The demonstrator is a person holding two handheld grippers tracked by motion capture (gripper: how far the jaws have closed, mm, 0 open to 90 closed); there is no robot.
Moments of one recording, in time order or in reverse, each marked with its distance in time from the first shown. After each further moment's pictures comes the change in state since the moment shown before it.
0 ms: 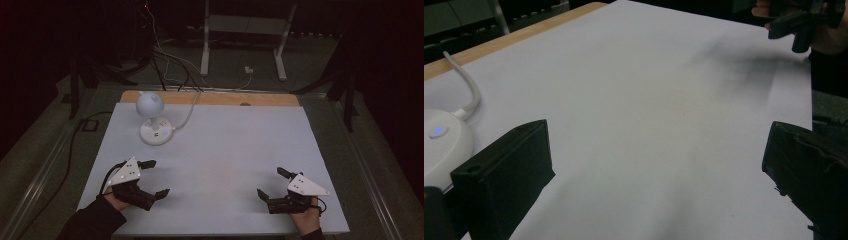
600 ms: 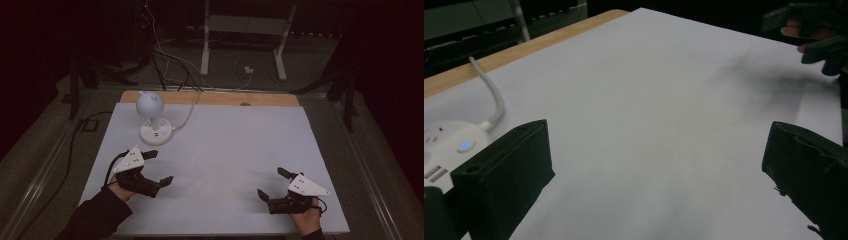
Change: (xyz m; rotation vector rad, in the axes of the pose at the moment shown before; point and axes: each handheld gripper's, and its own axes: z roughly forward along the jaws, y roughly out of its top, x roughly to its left) left arm 0.014 0.019 0.011 -0.012 0.059 -0.037; right arm 0.000 0.000 -0.001 -0.002 0.000 0.001
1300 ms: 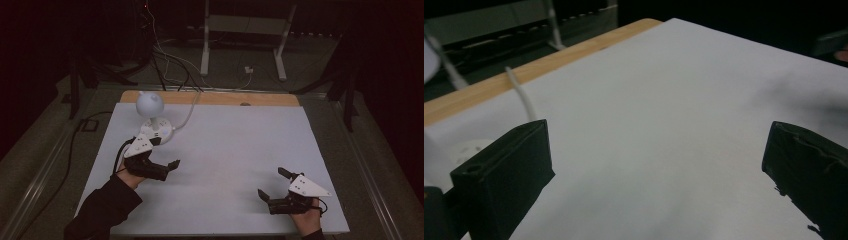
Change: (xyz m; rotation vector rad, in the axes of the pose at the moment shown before) left arm 0.010 0.027 0.021 0.007 0.108 -0.032; right arm 0.001 0.001 -0.002 -0.014 -0.004 -0.003
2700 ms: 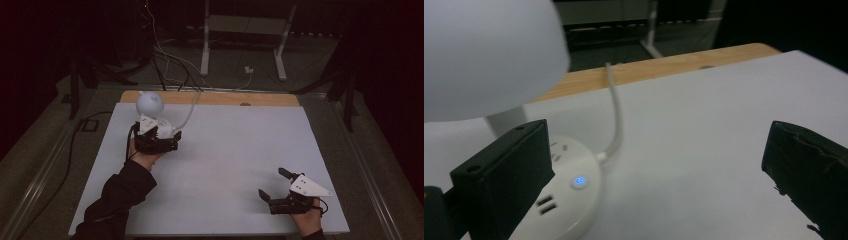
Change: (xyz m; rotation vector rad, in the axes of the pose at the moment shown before) left arm 0.029 0.014 0.048 -0.017 0.360 -0.222; right arm -0.002 -0.001 -0.001 -0.002 0.005 0.014
